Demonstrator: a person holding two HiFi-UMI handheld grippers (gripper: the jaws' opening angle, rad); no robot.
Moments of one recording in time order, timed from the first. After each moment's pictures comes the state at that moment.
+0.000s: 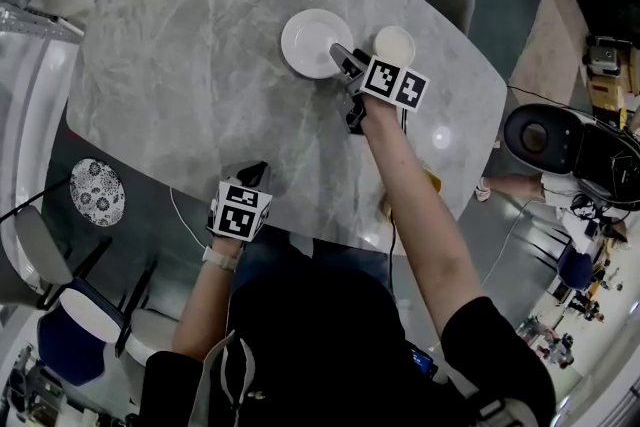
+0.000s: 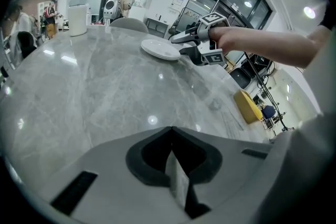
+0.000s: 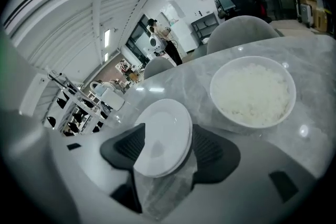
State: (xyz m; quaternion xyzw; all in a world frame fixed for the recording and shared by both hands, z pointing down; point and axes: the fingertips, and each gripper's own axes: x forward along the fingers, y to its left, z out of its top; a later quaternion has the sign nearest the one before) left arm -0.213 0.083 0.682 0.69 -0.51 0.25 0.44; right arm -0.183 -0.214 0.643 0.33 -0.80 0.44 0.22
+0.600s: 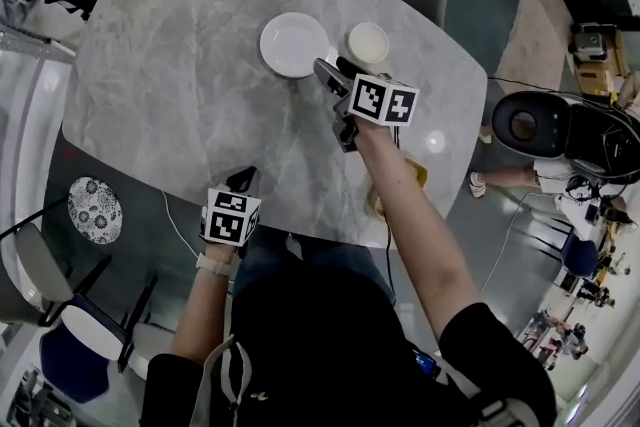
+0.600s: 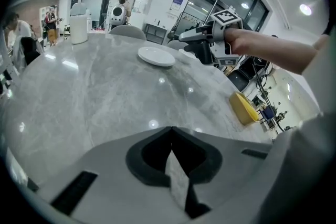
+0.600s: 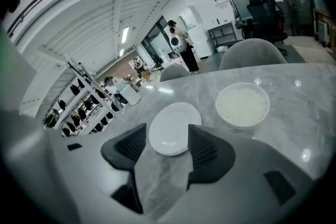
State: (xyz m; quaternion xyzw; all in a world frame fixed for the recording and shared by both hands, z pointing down) left arm -0.203 0.093 0.660 0.70 -0.53 0.24 0.42; right arm -0.164 -0.171 0.585 0.29 -0.85 0.37 0.22
